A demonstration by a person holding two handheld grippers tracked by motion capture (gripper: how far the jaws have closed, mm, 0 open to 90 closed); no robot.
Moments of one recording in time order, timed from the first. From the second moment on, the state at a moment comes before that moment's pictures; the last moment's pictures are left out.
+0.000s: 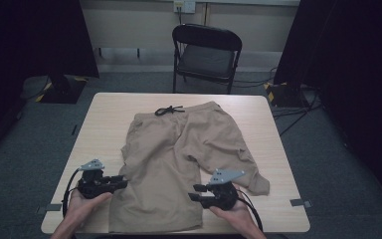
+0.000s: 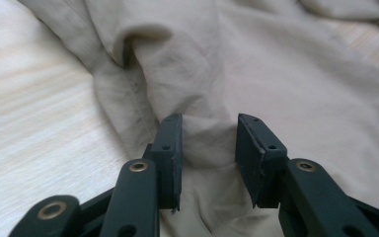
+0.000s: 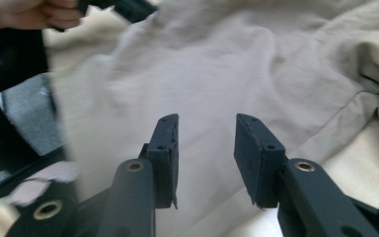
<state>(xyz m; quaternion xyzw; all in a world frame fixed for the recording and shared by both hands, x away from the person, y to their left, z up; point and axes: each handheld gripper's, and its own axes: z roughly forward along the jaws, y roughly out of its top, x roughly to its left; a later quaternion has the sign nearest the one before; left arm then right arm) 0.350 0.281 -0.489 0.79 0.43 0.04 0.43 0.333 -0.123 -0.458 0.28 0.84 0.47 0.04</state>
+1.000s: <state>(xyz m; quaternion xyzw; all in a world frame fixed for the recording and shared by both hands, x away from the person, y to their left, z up) 0.328 0.281 -0.473 0.77 0.43 0.04 0.48 0.329 -0.111 -0.492 0.28 0.87 0.40 0.04</state>
